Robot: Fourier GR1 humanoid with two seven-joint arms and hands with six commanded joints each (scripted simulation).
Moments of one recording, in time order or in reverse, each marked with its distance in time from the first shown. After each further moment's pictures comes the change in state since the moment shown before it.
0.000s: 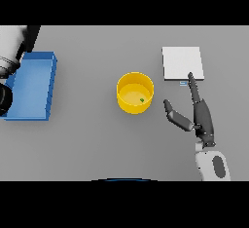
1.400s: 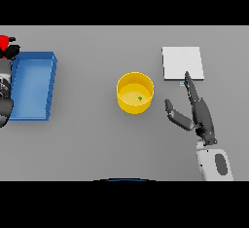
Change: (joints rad) left arm 0.248 -0.010 0.566 0.860 0.797 0.288 -0.184; right arm -0.021 -0.018 -0.007 0.023 -0.078 0.077 -0.028
